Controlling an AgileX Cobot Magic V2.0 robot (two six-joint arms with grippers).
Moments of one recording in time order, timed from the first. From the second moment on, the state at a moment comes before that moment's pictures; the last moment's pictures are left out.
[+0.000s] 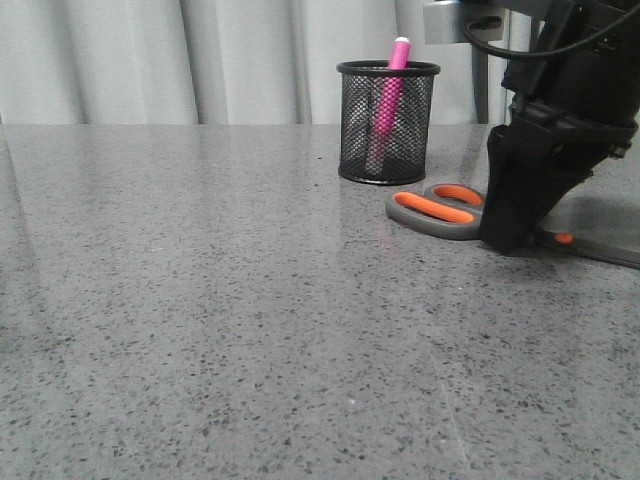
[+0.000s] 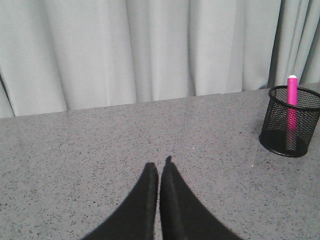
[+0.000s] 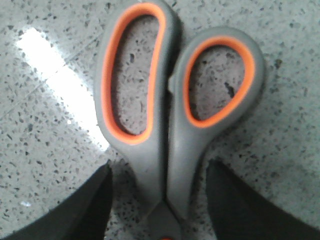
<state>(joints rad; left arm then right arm) -0.24 0.58 -0.51 -0.37 0.17 0.42 0.28 1.60 -1.15 0.28 0.89 -0.73</state>
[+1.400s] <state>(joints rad) -0.24 0.58 -0.51 -0.38 0.17 0.41 0.48 1.31 -0.88 0.69 -0.43 -0.72</state>
